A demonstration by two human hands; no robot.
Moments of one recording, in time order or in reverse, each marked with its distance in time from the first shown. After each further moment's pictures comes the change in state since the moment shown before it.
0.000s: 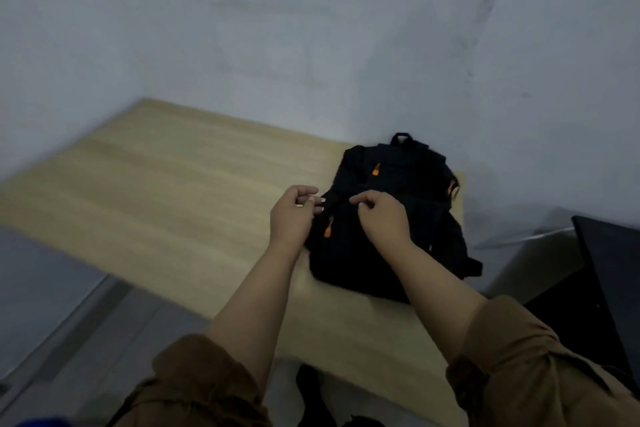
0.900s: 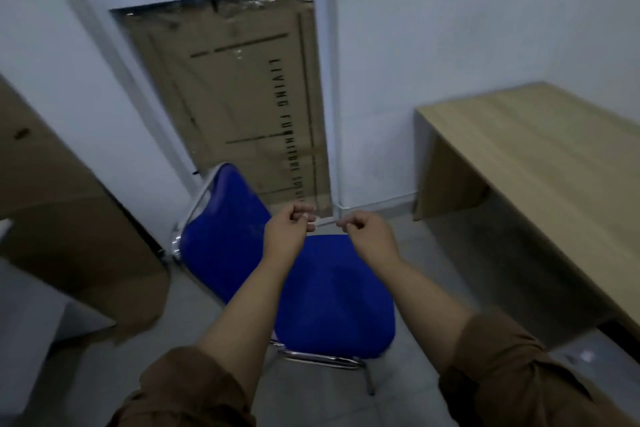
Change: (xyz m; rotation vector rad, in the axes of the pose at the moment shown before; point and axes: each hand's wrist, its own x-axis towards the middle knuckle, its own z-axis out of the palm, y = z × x) left_hand -0.457 -0.087 -0.566 0.061 0.935 -0.178; right_hand -0.536 -0.276 0.330 0.144 -0.953 -0.475
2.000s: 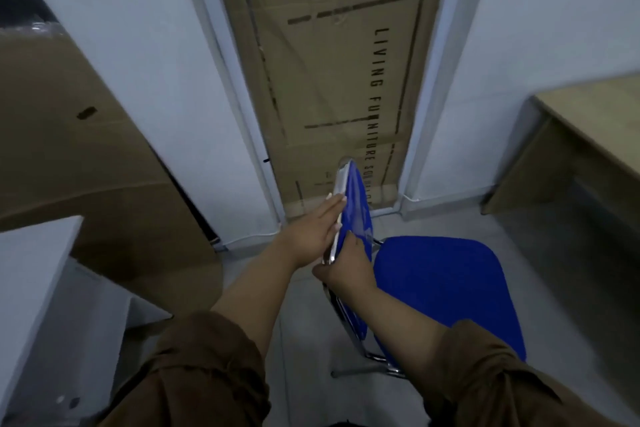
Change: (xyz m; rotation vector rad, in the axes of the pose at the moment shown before) left_hand 0.188 -0.112 -0.258 0.781 -0.549 0.507; right_hand 0.043 -0.105 0.346 -0.107 -0.156 0.154
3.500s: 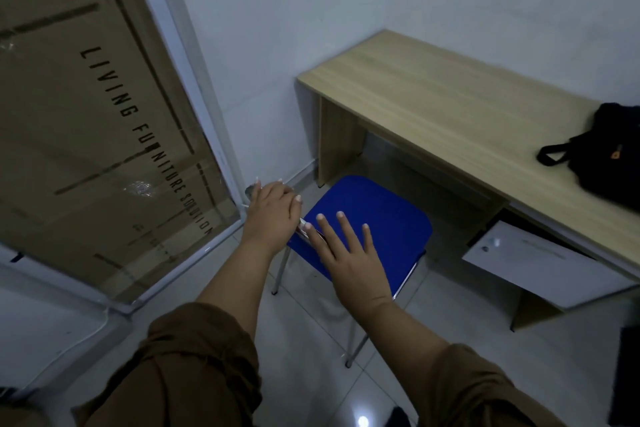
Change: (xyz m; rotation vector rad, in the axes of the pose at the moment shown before) left_hand 0.216 0.211 0.140 0.206 0.107 0.265; right_hand -0.036 0.176 -0.255 -0.988 0.465 -0.134
